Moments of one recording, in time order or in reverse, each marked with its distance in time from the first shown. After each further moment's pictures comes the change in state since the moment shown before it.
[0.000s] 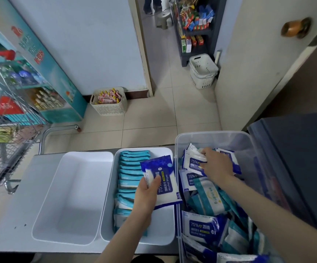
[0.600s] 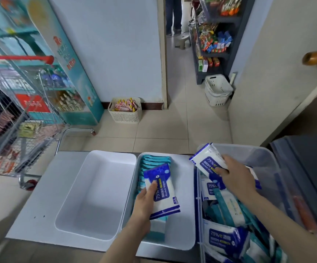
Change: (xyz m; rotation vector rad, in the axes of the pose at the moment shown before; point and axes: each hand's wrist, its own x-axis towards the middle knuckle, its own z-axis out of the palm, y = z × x) left_hand -0.003 -0.012 -0.071 -0.223 0.016 -0.116; right_hand -0.050 -0.050 -0.045 0.279 0.106 -0.029
